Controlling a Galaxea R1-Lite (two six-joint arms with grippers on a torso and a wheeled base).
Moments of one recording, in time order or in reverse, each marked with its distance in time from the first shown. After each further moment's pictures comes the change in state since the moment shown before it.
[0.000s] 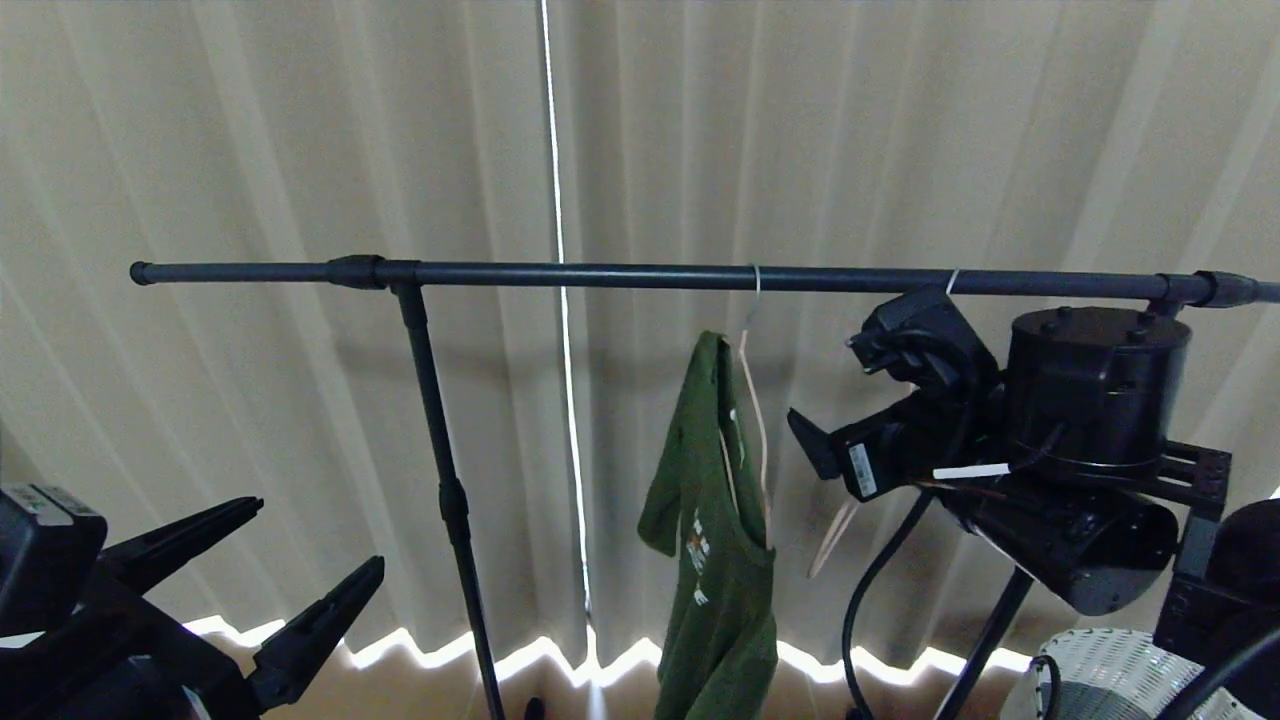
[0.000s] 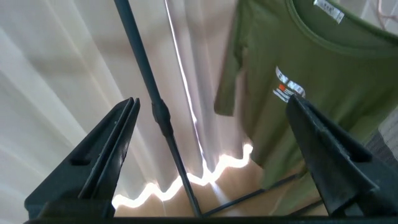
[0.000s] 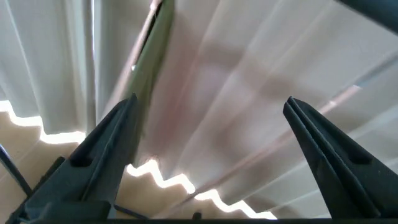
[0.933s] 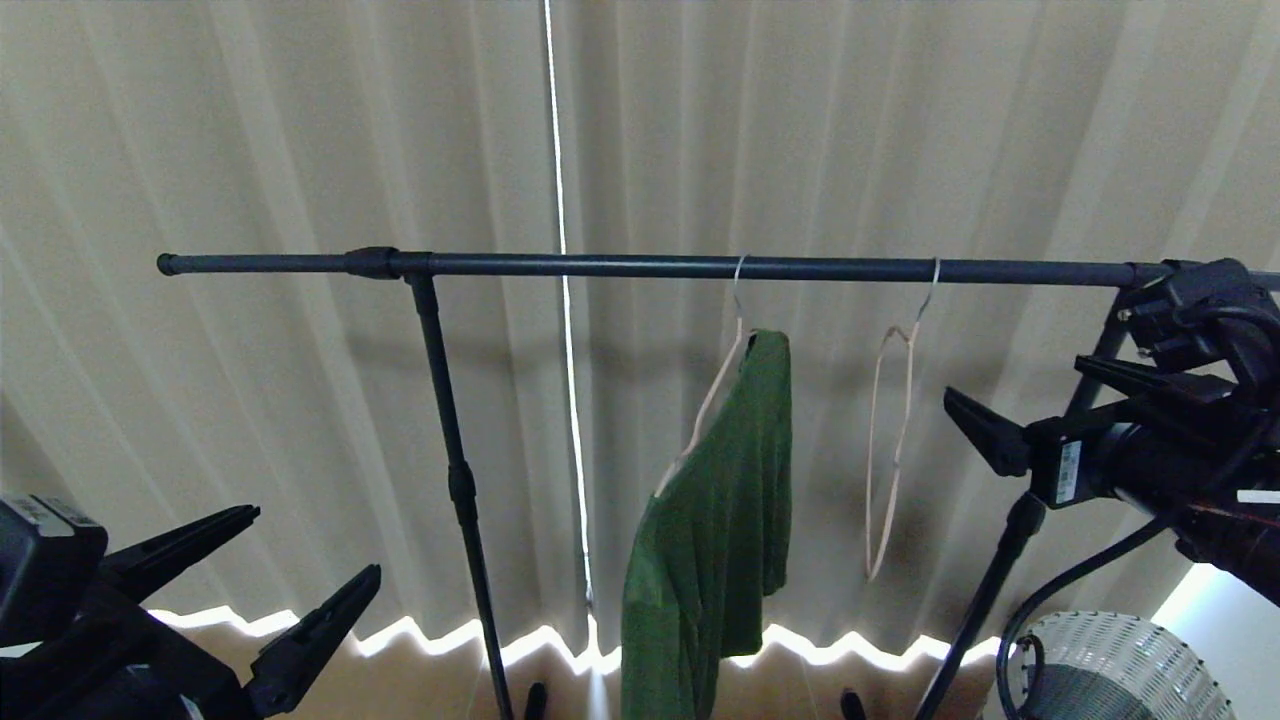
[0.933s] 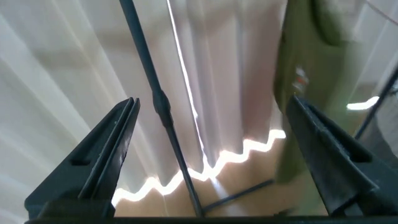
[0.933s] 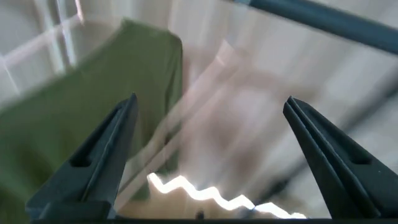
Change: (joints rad) left arm 0.005 -0.004 0.015 0.003 0.001 0.002; right arm -0.177 -0.313 0.201 0.010 0.085 0.048
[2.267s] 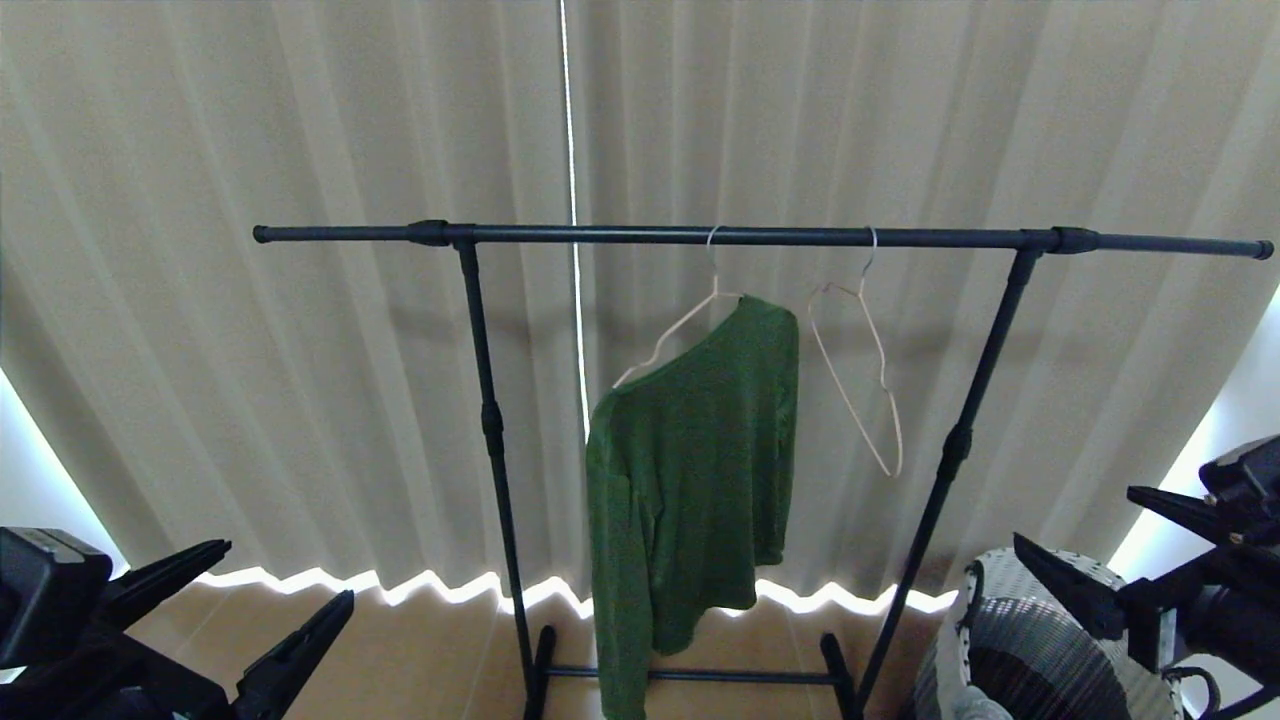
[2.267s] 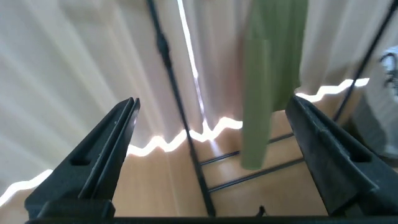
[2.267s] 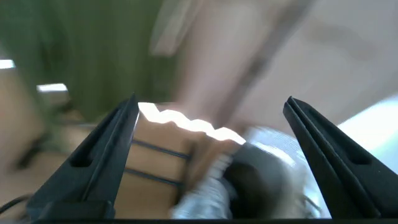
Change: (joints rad) left arm 0.091 -0.008 0.068 0.005 0.003 -0.003; right arm -0.222 -0.172 0.333 -0.008 0.318 -0.051
